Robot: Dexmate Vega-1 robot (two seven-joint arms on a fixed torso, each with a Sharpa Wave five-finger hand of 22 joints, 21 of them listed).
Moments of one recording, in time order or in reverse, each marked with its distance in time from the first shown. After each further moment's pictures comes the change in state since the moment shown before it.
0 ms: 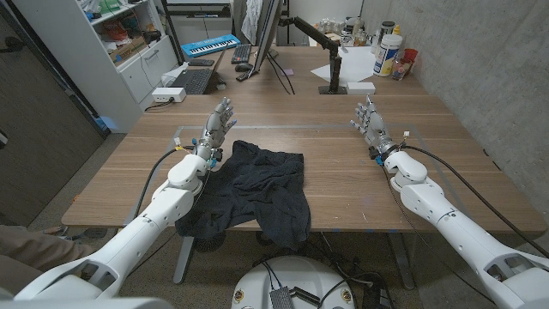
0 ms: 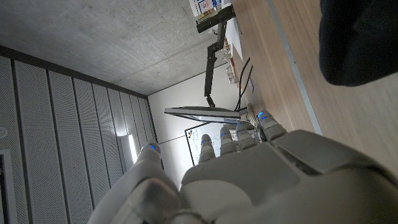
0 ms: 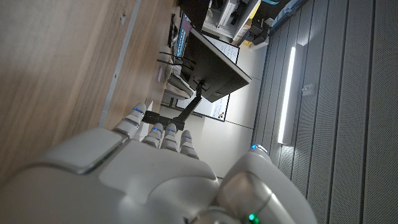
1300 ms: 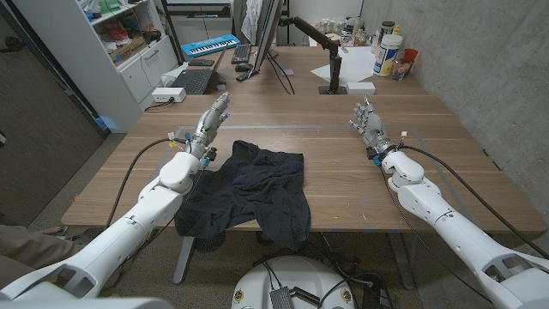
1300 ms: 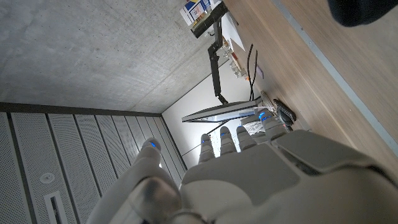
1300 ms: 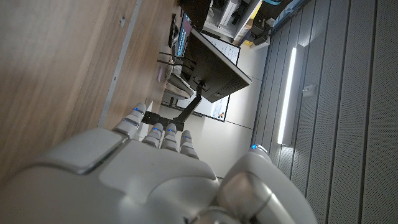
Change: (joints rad) left arm 0.042 0.106 -0.002 -0.105 0.200 -0.032 0.095; left_hand 0.028 -0.001 0.013 -0.022 0.000 -0.003 -0.003 0.000 0.000 -0.005 -0.005 0.000 0.000 -0.029 0.004 -0.005 -0.002 -0.033 0.010 -0.005 0.000; right arm 0.000 0.006 -0.010 -0.011 -0.019 -0.003 -0.027; right_hand 0.000 0.000 0.000 0.000 0.000 0.000 0.000 0.000 0.000 0.000 0.000 0.000 0.000 0.000 0.000 0.000 0.000 0.000 0.000 0.000 0.000
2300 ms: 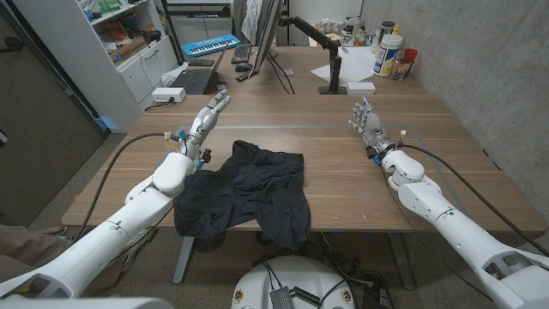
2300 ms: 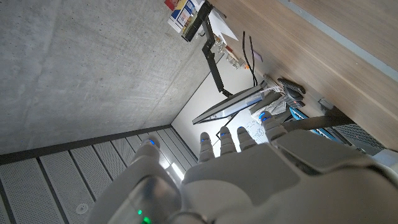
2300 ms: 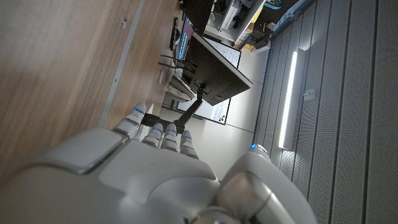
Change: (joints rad) left arm 0.068 0.091 -0.024 -0.126 0.222 0.035 0.130; left_hand 0.017 0.001 0.007 -0.015 0.000 0.024 0.002 0.007 0.000 -0.002 0.003 0.000 0.000 -0.017 0.000 0.000 0.000 -0.005 -0.005 0.000 0.000; right arm 0.011 -0.006 -0.005 0.007 -0.002 -0.012 0.014; right_hand 0.004 0.004 0.000 0.000 0.000 0.000 0.000 0.000 0.000 0.000 0.000 0.000 0.000 0.000 0.000 0.000 0.000 0.000 0.000 0.000 0.000
